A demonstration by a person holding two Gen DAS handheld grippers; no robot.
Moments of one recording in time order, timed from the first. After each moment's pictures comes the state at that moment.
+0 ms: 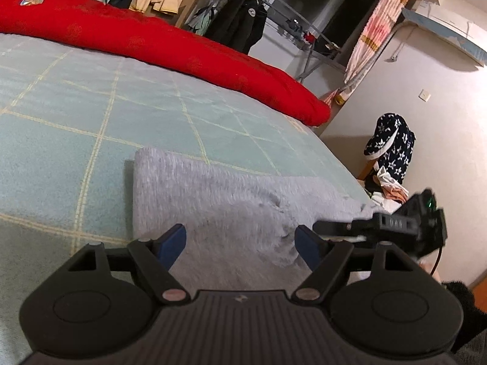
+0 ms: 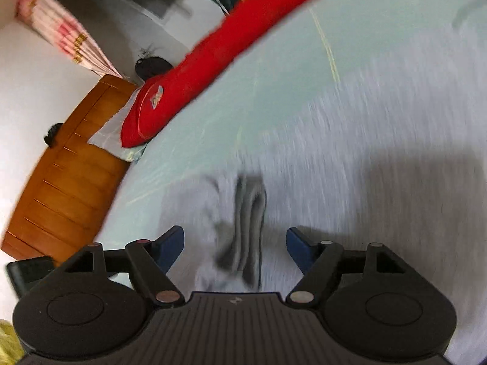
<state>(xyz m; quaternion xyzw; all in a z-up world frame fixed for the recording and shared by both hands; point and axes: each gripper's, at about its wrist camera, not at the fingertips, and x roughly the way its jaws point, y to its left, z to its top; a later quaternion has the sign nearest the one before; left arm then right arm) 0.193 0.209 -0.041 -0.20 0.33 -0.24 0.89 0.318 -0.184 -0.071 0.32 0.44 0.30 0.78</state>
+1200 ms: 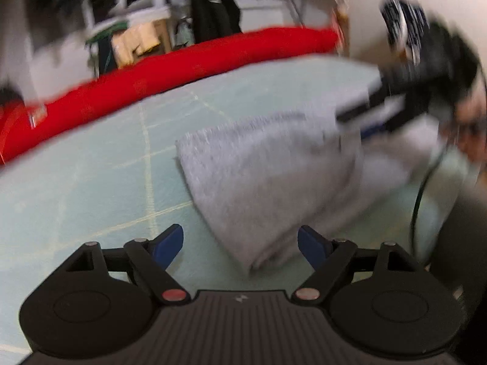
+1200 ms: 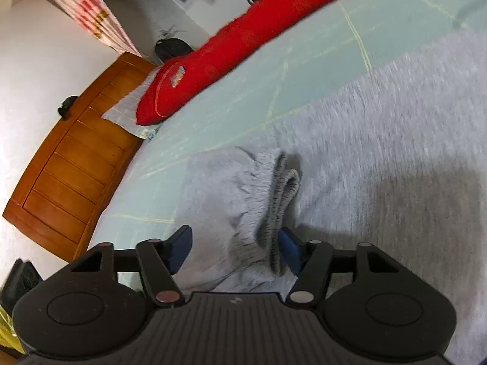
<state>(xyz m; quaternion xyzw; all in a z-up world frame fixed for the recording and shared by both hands) 0.095 0.157 -0.046 0.17 0.31 -0.15 0.92 0.282 -0.171 -0.044 0.26 0.42 0.33 0.80</state>
